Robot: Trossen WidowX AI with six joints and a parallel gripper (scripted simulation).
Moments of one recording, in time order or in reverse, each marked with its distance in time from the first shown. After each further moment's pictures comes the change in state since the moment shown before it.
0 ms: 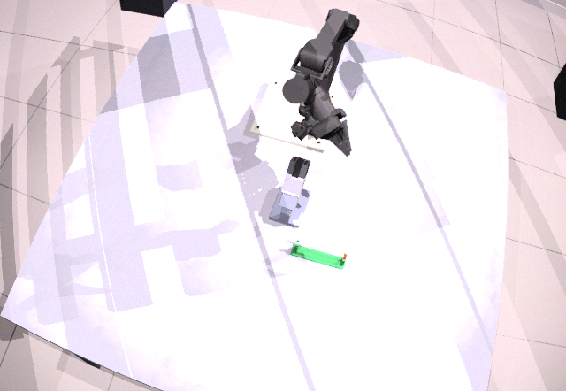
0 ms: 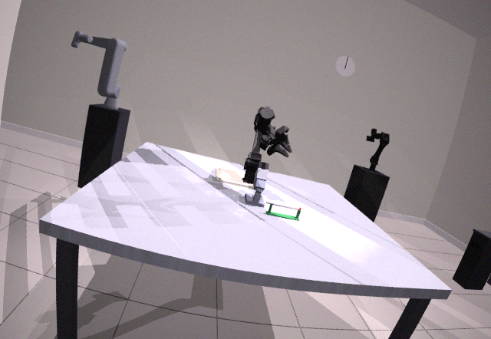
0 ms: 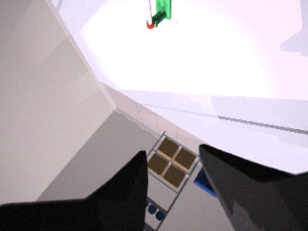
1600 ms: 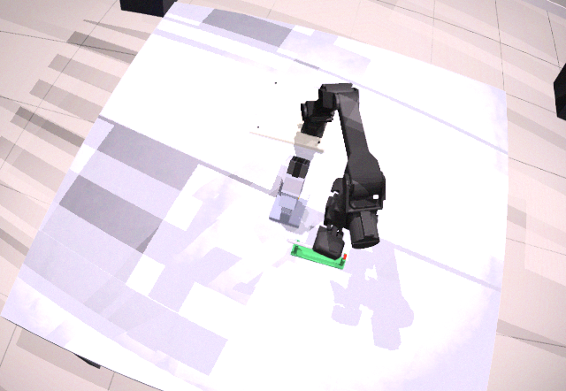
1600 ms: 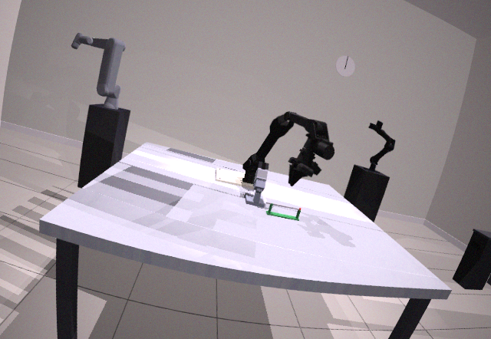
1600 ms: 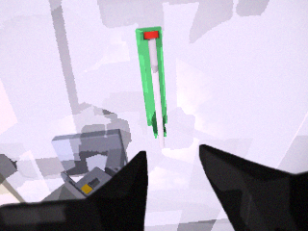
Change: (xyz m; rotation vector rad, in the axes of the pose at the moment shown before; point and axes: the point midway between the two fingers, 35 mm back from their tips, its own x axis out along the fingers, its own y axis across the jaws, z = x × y) arm 0.137 0.085 0.106 -2.426 0.938 -1.450
